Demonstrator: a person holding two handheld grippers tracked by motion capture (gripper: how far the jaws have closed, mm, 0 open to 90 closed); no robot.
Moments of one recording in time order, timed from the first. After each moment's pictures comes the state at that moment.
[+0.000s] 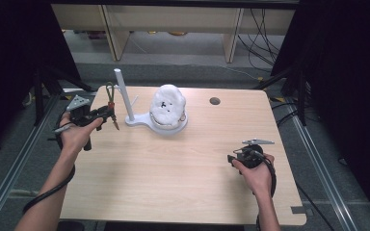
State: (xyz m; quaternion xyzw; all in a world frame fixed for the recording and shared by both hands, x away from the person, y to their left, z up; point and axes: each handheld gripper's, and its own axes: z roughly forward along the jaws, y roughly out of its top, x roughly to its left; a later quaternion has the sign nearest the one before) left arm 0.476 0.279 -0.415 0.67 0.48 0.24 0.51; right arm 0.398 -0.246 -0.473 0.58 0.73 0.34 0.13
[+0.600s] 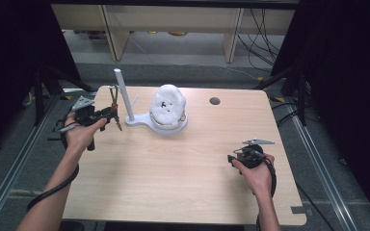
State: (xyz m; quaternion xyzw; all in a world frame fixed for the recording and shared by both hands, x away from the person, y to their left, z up) left arm 0.485 0.272 -0.425 0.68 0.48 0.23 0.51; right arm 0.398 -0.249 -0.473 0.57 0.74 0.33 0.13
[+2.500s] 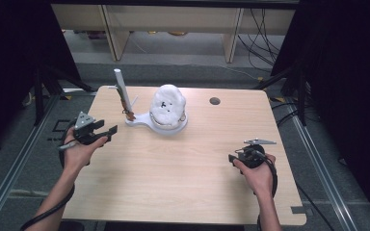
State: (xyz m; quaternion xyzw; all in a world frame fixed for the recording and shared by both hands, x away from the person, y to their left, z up) left arm 0.439 0.273 -0.453 0.70 0.47 0.28 0.46; right arm 0.397 -0.252 -0.472 0.57 0.74 0.34 0.13
